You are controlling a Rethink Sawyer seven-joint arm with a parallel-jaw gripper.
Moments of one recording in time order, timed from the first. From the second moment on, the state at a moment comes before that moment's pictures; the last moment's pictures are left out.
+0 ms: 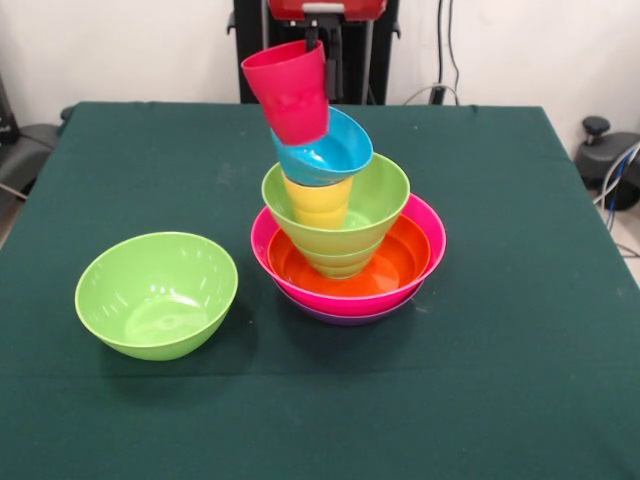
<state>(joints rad) -0.66 -0.97 0.54 1.93 -0.46 0.45 2.13</state>
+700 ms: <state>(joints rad) -0.66 -0.95 0.51 1.97 -0.48 0.44 2.13</state>
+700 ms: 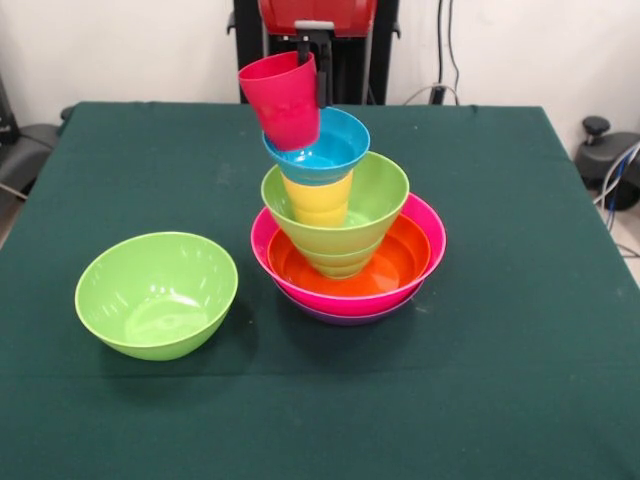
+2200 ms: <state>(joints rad) -0.61 -0.95 0.48 1.98 -0.48 0.44 2.13</state>
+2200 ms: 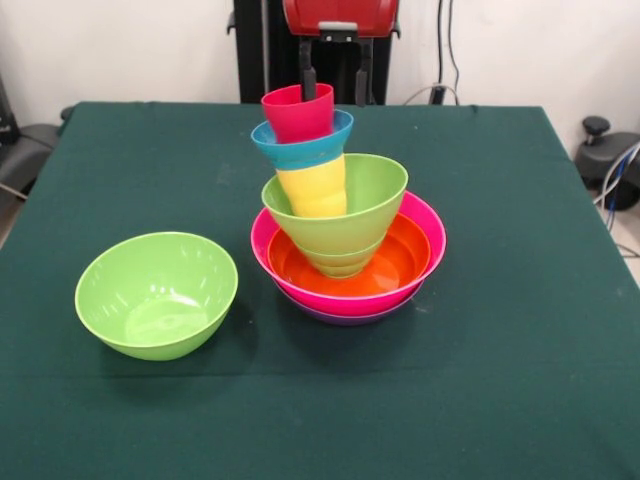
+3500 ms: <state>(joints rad) -0.83 -1.27 0.66 2.03 -0.17 0.62 2.13</state>
